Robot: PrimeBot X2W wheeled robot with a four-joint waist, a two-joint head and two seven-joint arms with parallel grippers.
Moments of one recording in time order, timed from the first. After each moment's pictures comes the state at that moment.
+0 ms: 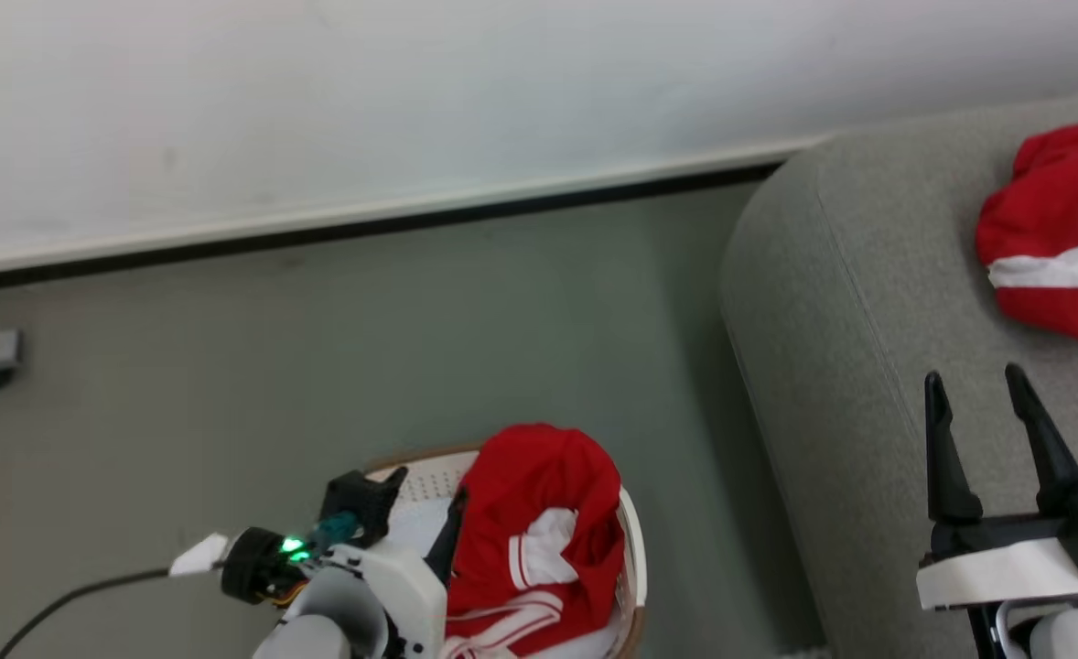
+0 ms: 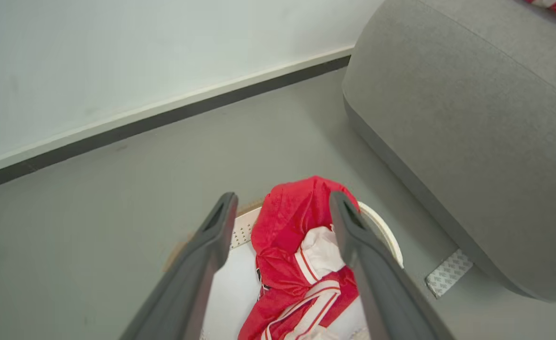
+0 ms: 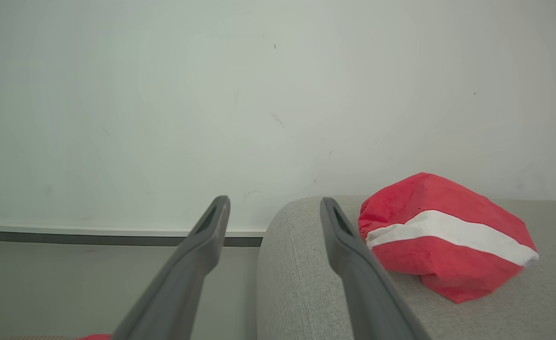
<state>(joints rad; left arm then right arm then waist) -0.34 0.14 -0.38 0.48 -0.17 -0.02 -0.04 -0.21 -0.05 -0.05 0.19 0.09 0.13 -0.26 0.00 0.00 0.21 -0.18</state>
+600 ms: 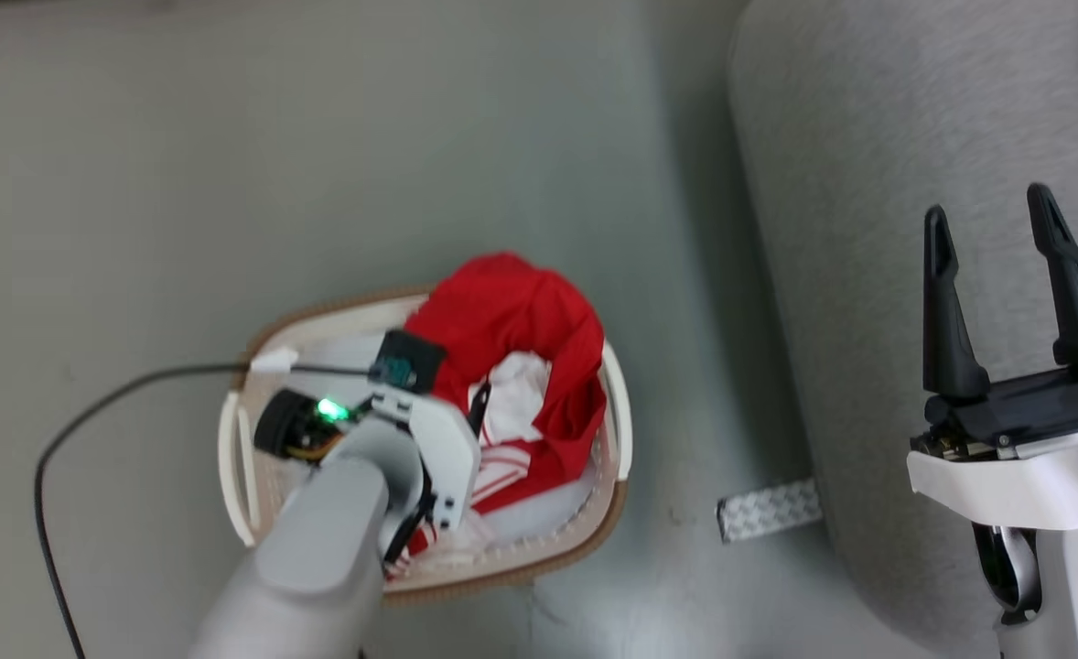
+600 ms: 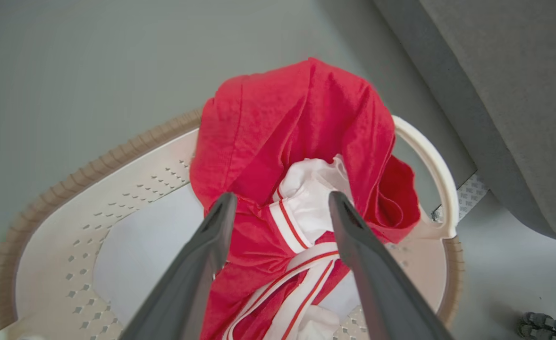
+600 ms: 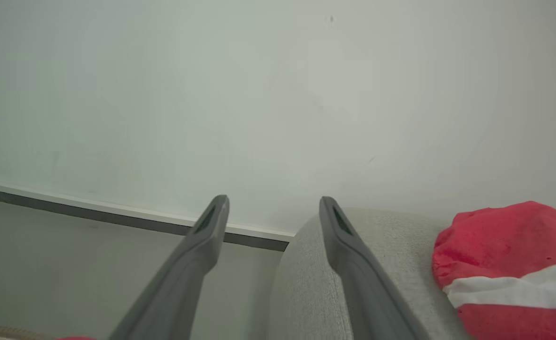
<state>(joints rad) -0.74 0.06 -0.46 0.90 -0.15 -0.05 0.05 -0.37 -0.05 0.03 -0.04 0.05 0.13 -0.26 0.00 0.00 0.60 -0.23</state>
